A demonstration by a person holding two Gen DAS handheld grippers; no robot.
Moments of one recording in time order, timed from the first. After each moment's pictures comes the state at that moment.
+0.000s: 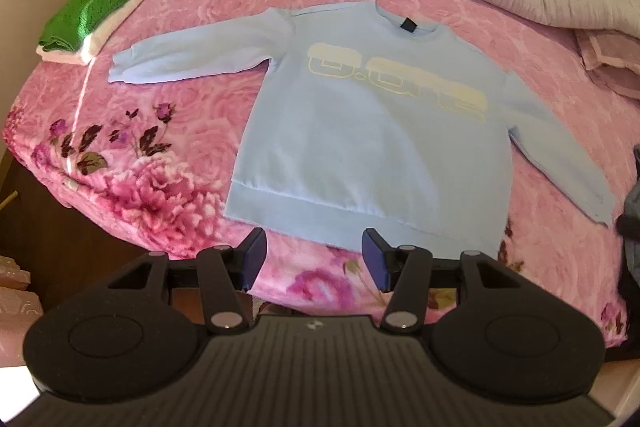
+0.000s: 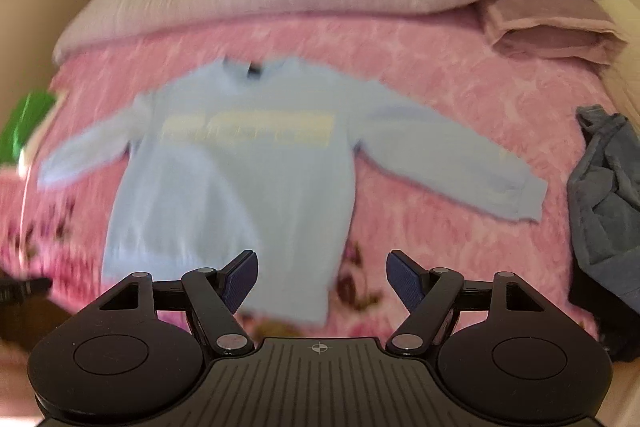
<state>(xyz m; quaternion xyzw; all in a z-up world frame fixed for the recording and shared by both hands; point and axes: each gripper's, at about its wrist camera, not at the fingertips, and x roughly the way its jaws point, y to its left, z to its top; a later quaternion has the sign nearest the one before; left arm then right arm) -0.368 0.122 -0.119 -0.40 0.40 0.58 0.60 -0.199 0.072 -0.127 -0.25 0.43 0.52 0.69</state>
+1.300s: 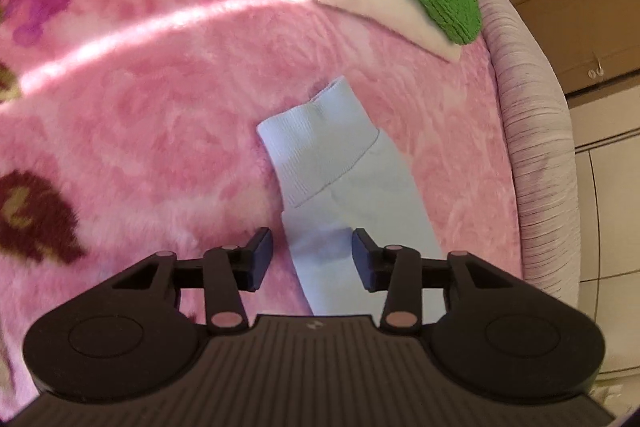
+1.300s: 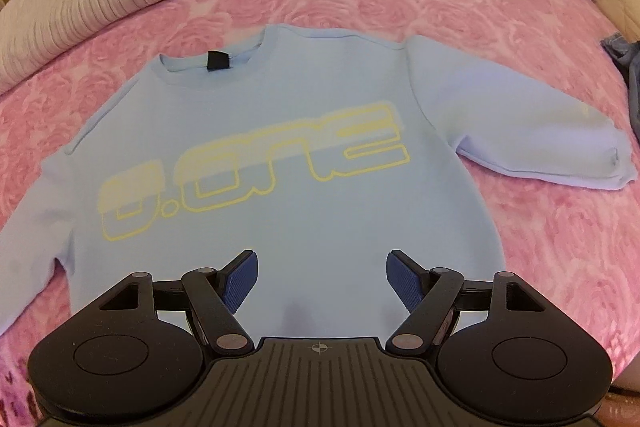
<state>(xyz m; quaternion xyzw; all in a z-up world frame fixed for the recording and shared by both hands) -0.764 0.384 -0.375 -0.61 -0.08 0.69 0.39 -0.275 0.302 -0.307 -0.24 0.51 0.38 0.74</state>
